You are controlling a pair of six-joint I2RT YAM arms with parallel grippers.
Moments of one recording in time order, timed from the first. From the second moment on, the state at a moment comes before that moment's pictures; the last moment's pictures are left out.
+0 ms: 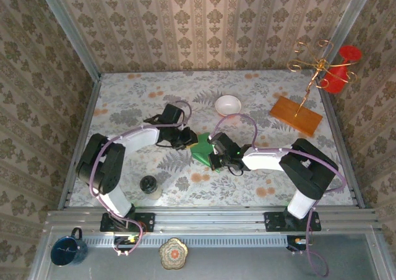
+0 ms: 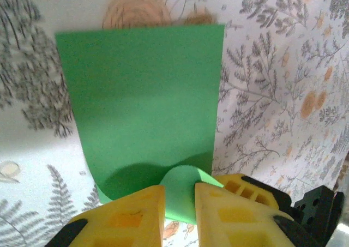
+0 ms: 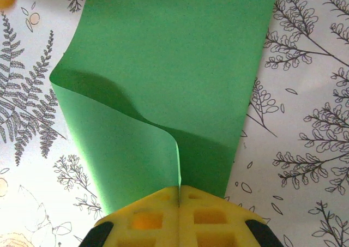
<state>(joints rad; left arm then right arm) -0.58 1.68 0.99 -0.36 0.47 -0.83 0.78 1.69 0.78 -0.04 0.02 0.41</state>
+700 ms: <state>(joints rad) -0.70 1.72 0.90 -0.18 0.40 -1.15 0.77 1.69 0.78 -0.04 0.02 0.42</state>
